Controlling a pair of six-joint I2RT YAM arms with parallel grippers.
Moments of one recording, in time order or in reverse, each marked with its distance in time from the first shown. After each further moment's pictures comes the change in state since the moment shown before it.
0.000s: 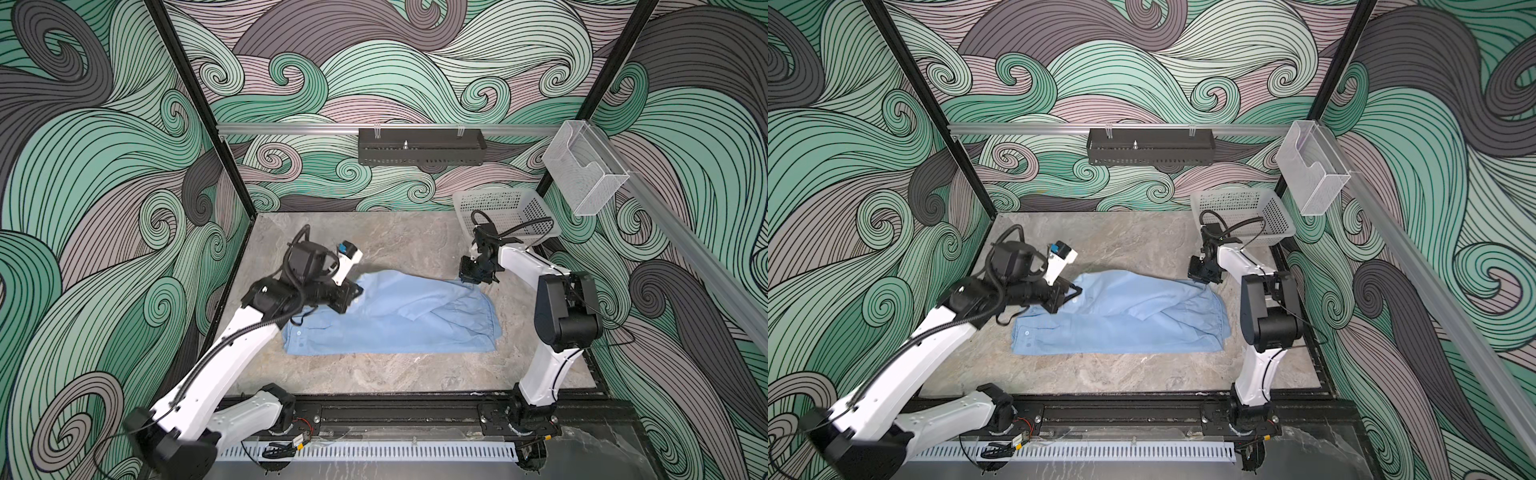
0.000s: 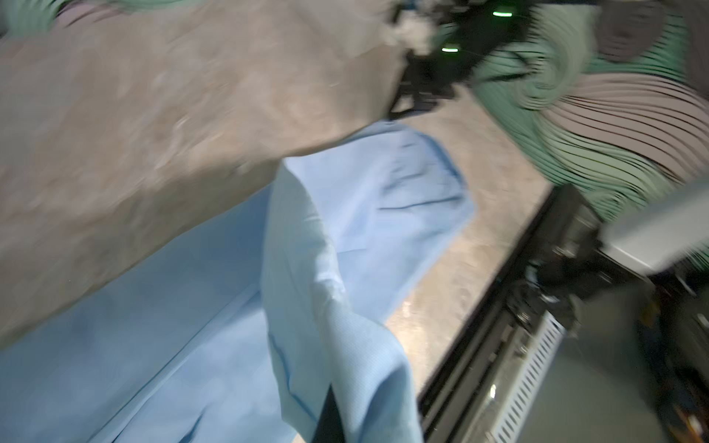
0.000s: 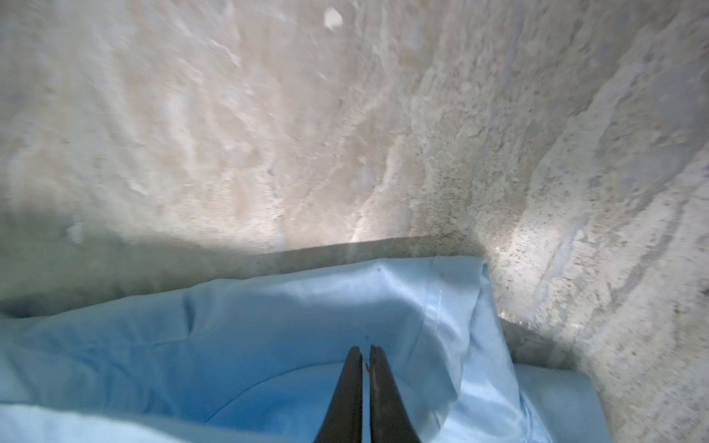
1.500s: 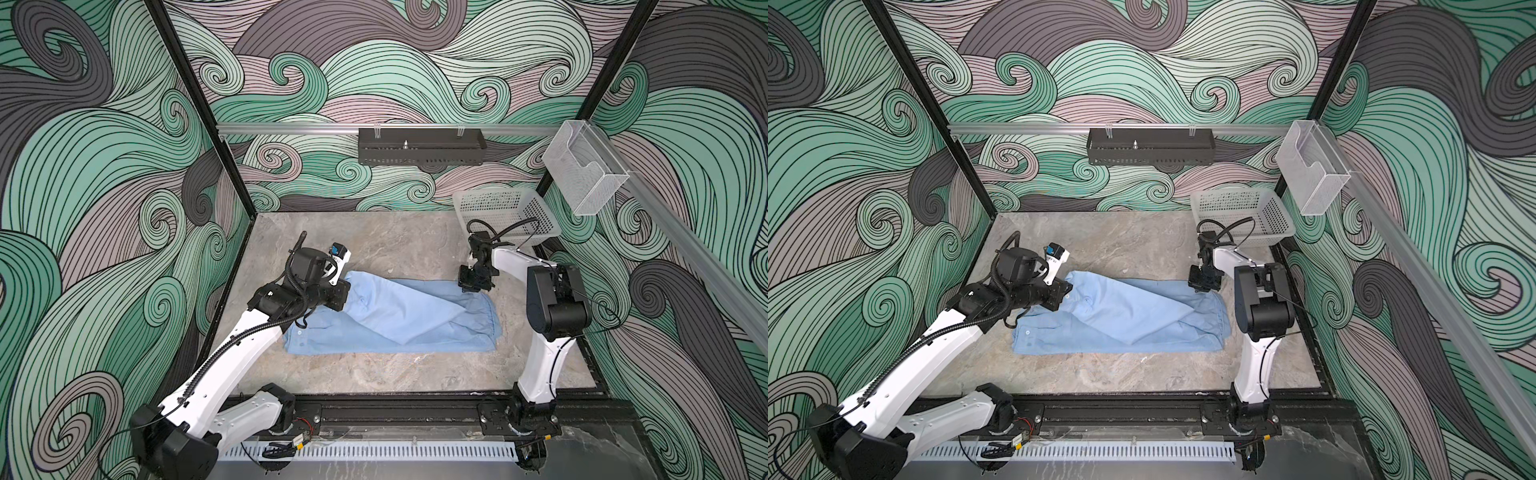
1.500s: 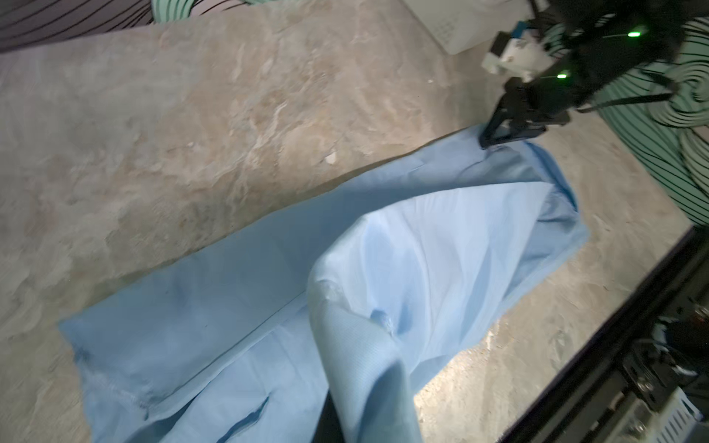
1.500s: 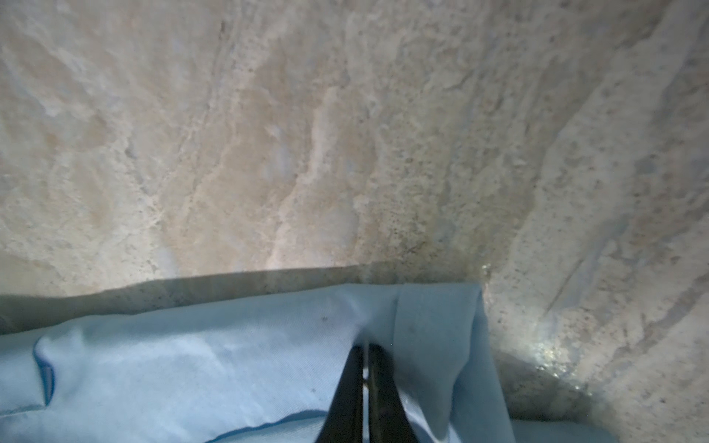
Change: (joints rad) left arm 0.171 0.113 -0.092 0.074 -0.304 -0.092; right arm -0.003 0.146 -0.025 0.007 0.077 -0.031
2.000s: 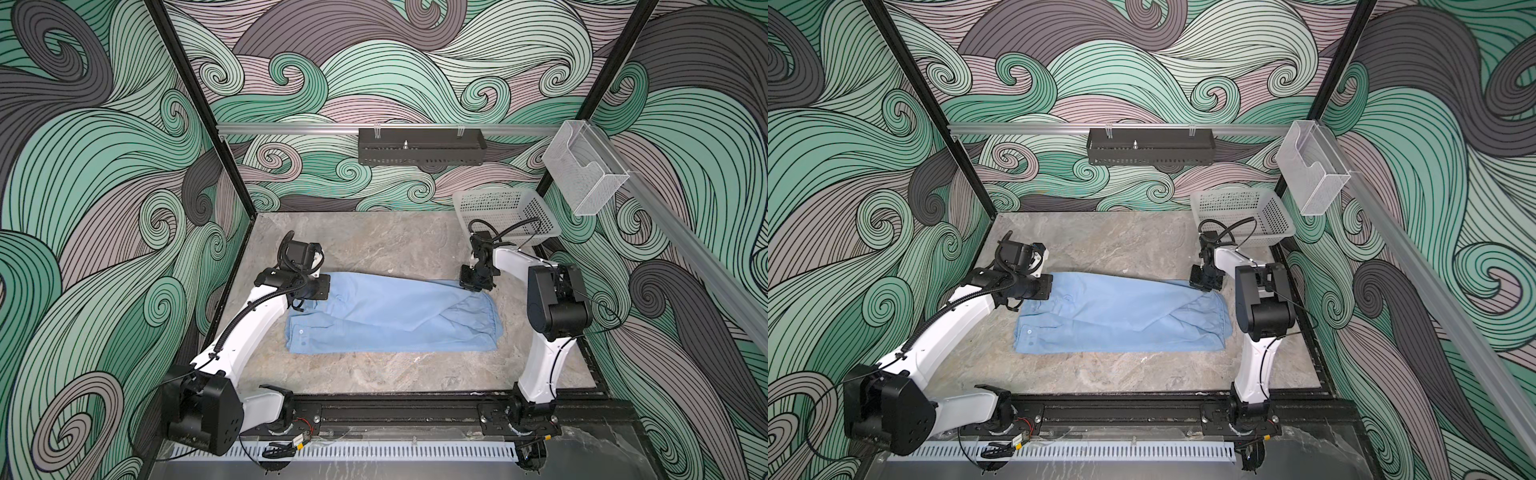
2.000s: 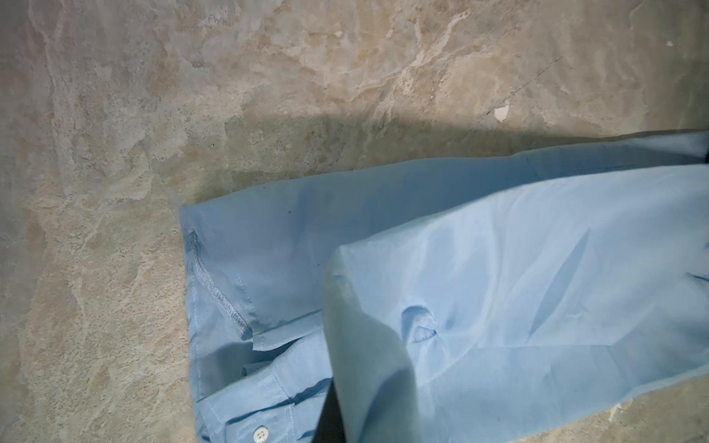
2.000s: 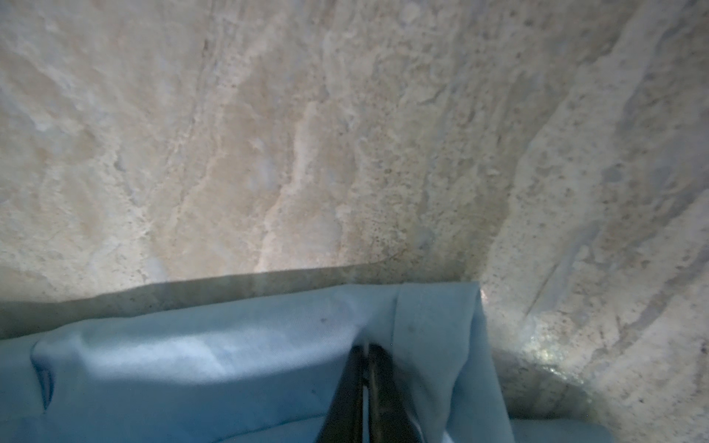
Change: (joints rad) left arm 0.200 0.192 0.002 -0.046 -0.105 -0.039; right arm -0.008 0.000 0.000 0.003 0.007 0.000
